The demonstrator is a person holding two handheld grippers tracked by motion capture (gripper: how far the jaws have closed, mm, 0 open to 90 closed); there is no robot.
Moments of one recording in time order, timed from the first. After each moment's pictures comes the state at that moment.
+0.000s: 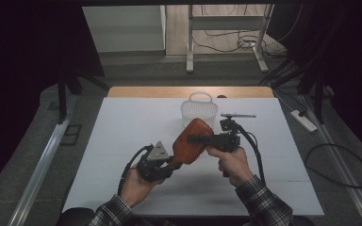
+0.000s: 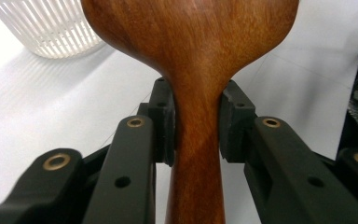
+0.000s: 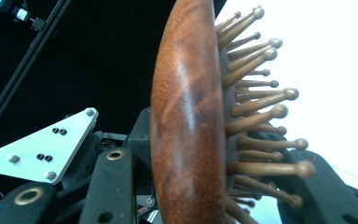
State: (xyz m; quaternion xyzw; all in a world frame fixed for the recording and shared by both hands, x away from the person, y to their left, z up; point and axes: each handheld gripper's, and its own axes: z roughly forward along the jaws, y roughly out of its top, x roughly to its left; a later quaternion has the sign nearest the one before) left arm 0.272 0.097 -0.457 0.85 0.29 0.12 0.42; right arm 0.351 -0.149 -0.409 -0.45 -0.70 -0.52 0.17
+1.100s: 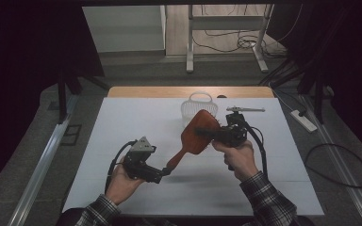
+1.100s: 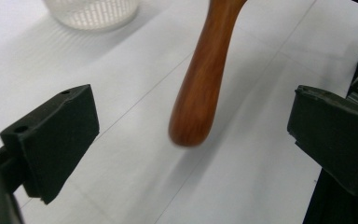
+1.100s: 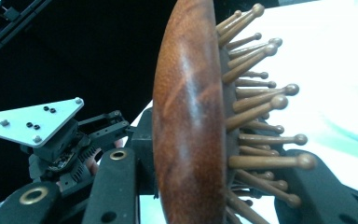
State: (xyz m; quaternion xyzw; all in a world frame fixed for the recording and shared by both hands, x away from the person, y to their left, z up) left arm 0.278 0.138 -0.451 0.84 0.34 0.08 0.42; right arm 0.353 -0.160 -0.387 -0.42 -0.73 -0.54 0.06
